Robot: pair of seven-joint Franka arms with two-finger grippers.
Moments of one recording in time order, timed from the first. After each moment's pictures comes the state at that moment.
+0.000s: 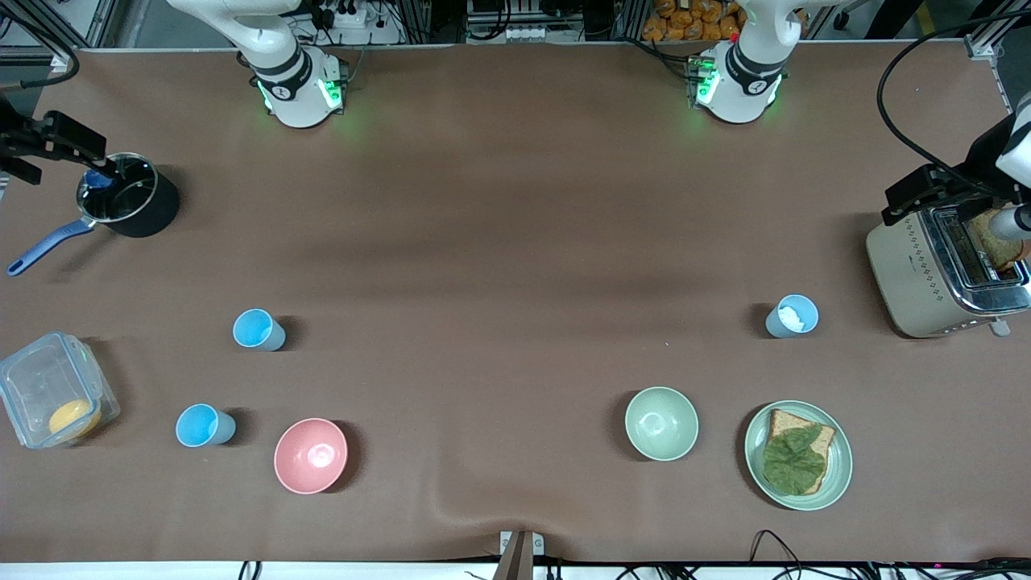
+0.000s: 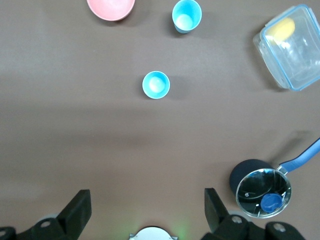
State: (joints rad) left arm 0.06 0.03 -0.12 -1.51 0.02 1.55 -0.11; right arm -0.01 -0.02 -0.02 -1.47 0.02 1.37 -0.06
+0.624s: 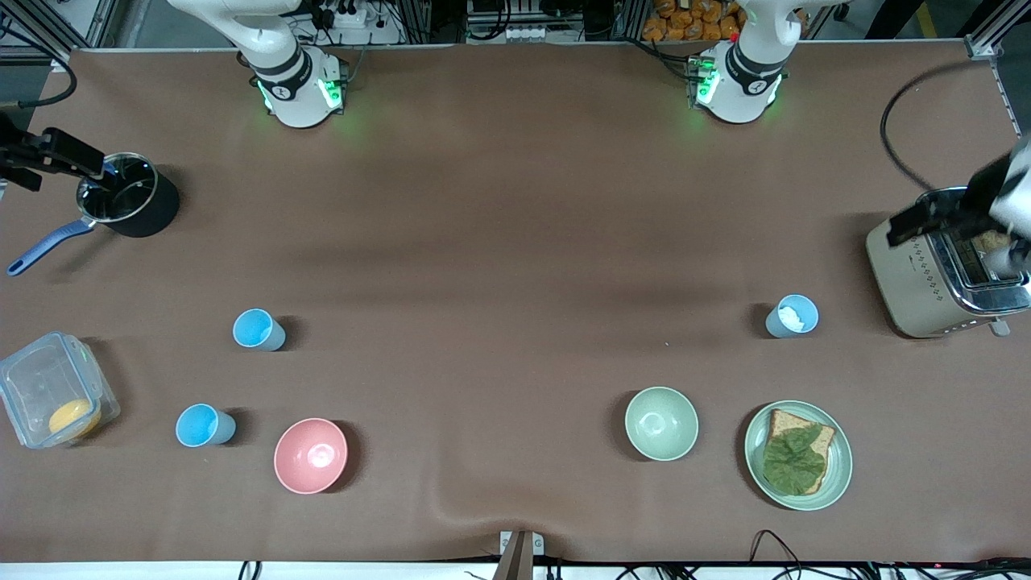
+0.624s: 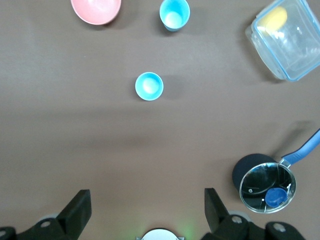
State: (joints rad) left arm 0.08 0.15 -0.09 -1.54 0.04 1.62 -0.10; right arm -0.04 0.00 -0.02 -1.48 0.02 1.38 -0.03
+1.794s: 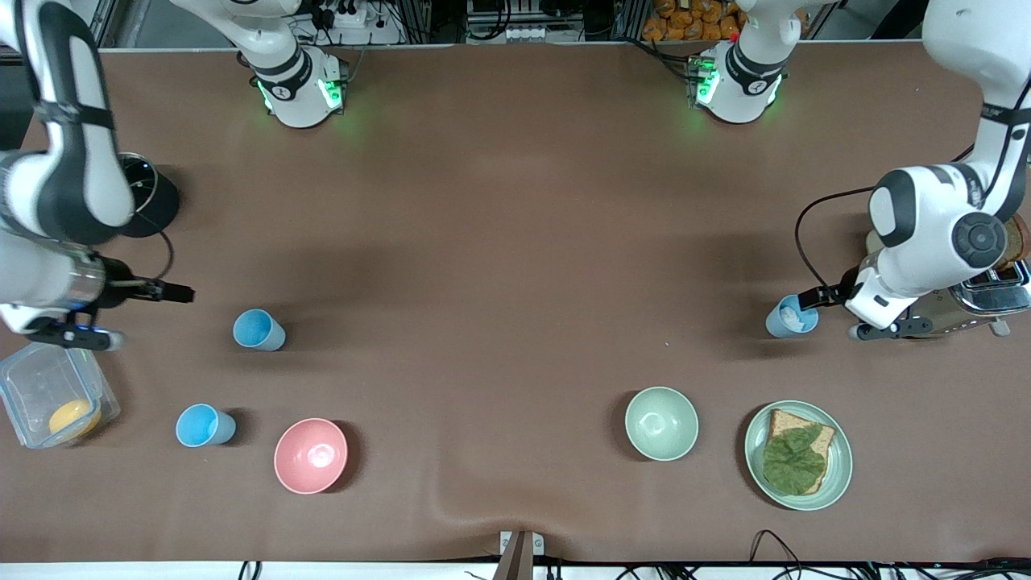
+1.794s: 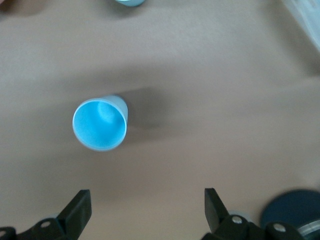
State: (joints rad) left arm 0.17 0.34 -0.09 -2.11 0.04 2.37 -0.04; right arm -0.09 0.30 -0.02 -1.82 0.00 1.92 0.03
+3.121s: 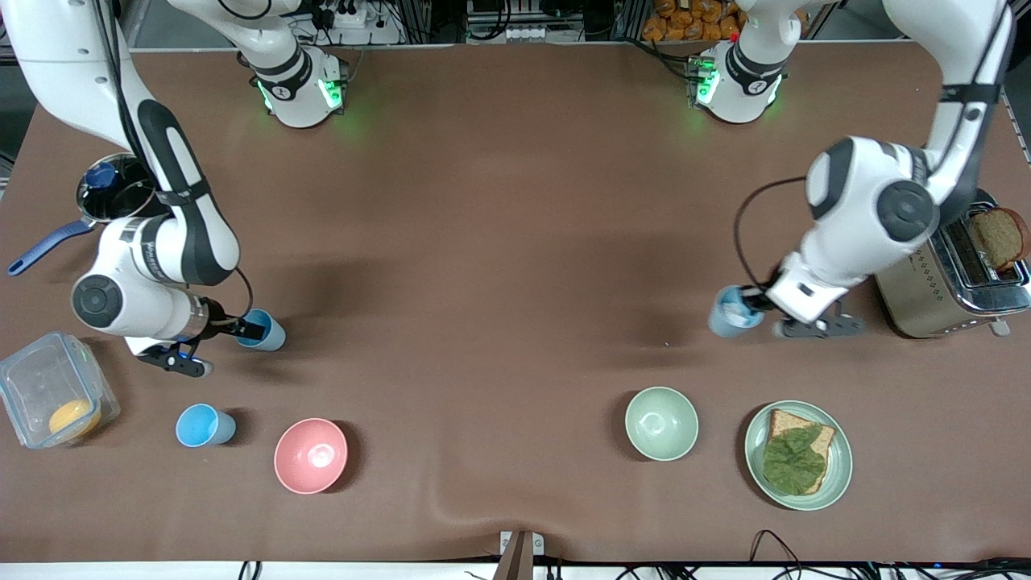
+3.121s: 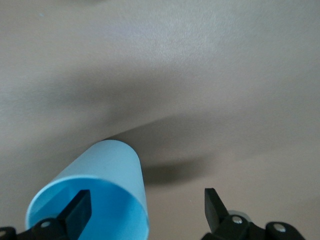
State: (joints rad) left arm 0.16 0.23 -0.43 -1.97 0.04 2.23 -0.36; right arm -0.03 0.51 -0.02 -1.90 0.00 2.24 0.26
